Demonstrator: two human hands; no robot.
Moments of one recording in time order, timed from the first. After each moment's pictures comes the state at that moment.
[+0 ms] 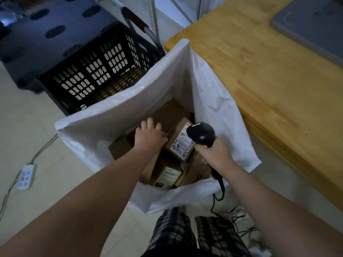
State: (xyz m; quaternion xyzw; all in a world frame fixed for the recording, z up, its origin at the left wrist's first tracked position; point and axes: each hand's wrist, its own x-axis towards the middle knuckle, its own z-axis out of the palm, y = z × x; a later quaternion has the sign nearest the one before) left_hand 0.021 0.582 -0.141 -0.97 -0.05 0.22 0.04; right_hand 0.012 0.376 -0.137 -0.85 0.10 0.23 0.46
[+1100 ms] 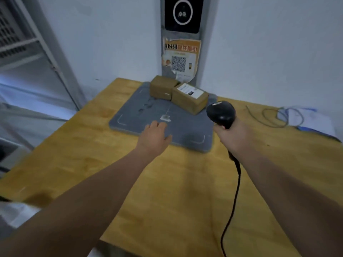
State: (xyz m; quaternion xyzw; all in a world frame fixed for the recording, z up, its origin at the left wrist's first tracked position) left_hand 0.279 0.098 0.034 -0.95 0.26 0.04 -0.16; right_hand 0.175 -0.105 0.070 -0.84 0.26 -0.16 0.45
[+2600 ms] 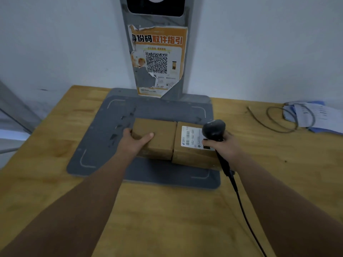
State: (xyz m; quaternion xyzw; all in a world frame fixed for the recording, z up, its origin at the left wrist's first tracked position) left_hand 0.514 0.040 -0.062 -0.83 0.03 0.22 -0.51; right_hand 0.348 -0.198 -0.043 -0.73 0.40 -0.06 0.55
